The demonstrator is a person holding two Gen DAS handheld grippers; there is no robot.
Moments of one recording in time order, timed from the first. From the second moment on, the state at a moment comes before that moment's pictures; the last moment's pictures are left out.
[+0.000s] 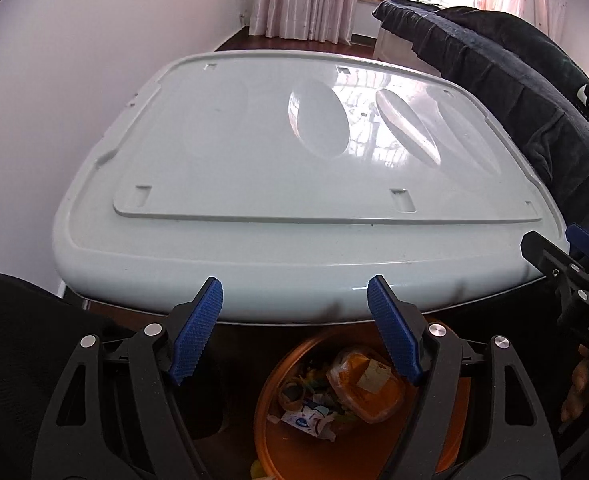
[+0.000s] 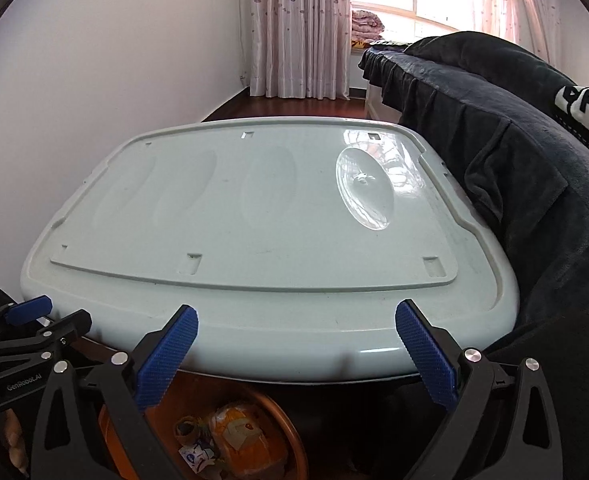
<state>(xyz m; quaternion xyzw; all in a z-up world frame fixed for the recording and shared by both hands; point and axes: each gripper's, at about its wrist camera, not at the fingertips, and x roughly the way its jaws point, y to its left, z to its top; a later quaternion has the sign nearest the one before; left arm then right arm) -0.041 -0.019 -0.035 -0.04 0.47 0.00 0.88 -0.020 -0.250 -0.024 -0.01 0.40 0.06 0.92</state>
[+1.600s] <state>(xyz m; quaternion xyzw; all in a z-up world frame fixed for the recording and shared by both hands) -0.048 -0.010 -0.031 -0.06 0.44 0.02 0.90 -0.022 -0.255 -0.028 -0.01 0.40 0.06 0.91</state>
